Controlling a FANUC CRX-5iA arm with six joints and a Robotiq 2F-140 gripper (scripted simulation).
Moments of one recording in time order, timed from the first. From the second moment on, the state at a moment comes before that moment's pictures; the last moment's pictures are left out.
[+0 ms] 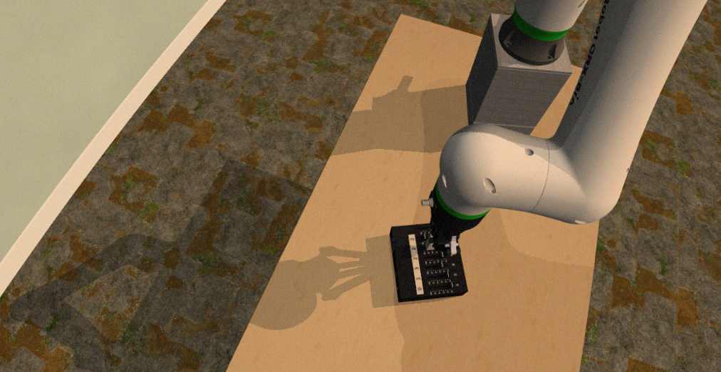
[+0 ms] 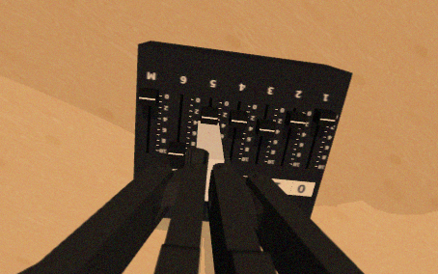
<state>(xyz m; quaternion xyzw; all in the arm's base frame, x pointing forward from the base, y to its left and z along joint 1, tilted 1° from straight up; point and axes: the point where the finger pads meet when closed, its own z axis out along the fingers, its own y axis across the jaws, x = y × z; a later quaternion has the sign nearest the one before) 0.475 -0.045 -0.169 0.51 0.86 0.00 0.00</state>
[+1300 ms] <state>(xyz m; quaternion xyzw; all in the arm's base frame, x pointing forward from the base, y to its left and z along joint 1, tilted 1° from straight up) 0.478 -0.050 -0.162 0.51 0.86 0.00 0.00</state>
